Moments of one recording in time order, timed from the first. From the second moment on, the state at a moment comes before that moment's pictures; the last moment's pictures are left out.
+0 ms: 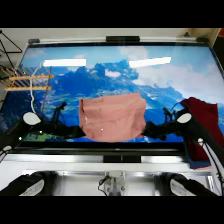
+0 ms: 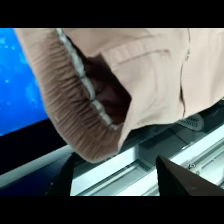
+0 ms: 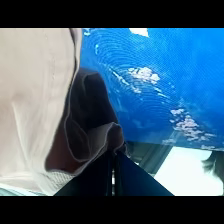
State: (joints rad) left arm -0.16 -1.05 0.61 0.80 -1.12 -1.26; right arm -0.06 -1.23 0.59 -0.84 1.06 1.44
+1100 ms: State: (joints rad) left arm -0.11 -1.09 0.60 0.82 -1.12 -1.27; right arm -0.06 -1.23 0.59 -0.84 1.06 1.44
